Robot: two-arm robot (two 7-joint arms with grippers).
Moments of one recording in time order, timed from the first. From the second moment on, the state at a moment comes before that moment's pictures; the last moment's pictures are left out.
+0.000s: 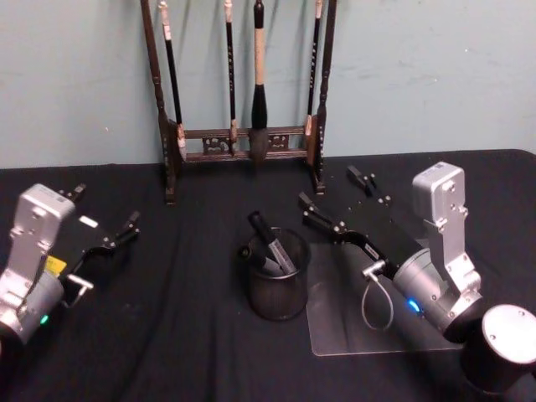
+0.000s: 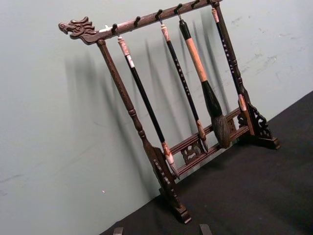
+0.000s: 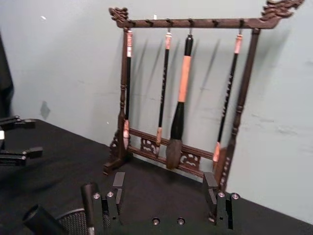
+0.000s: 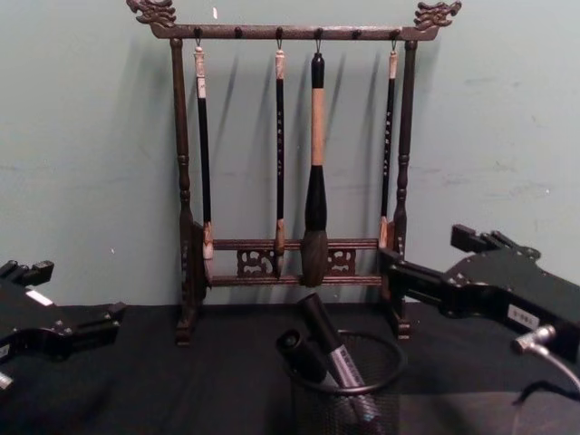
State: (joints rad) left arm -0.20 0.60 0.45 -1.41 -0.25 -0.12 0.03; right arm 0.17 0.25 -0.32 -1.45 0.21 -0.16 0.28
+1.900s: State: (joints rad) left arm -0.20 0.60 0.45 -1.41 -0.25 -0.12 0.03; right arm 0.04 0.21 -0.20 -1.43 0.13 -0.04 0.21
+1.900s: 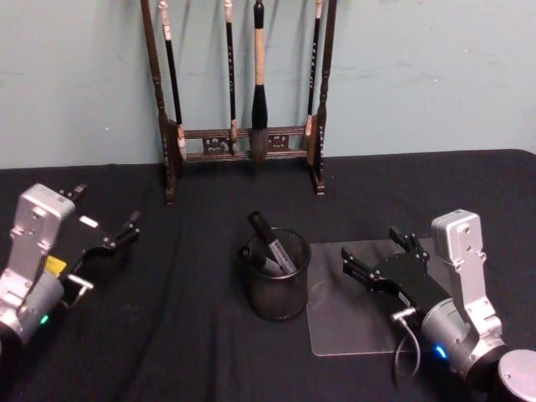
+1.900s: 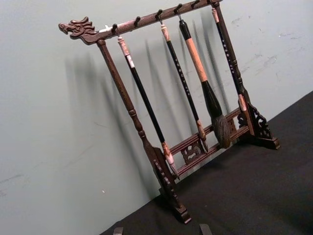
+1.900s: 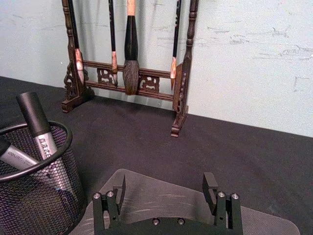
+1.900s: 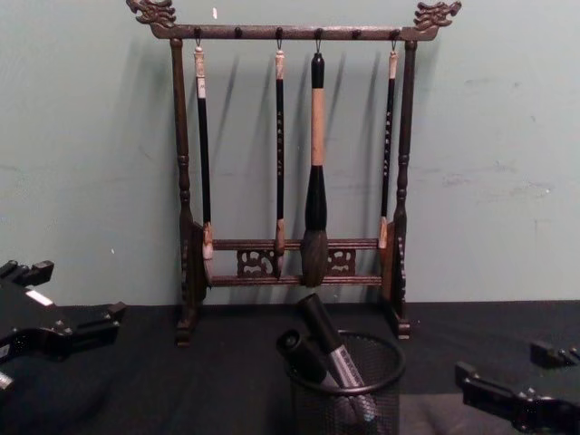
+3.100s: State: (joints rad) left arm -0.20 0.60 0.45 -1.41 -0.25 -0.12 0.03; right arm 0.04 0.21 -0.20 -1.43 0.13 -0.04 0.21
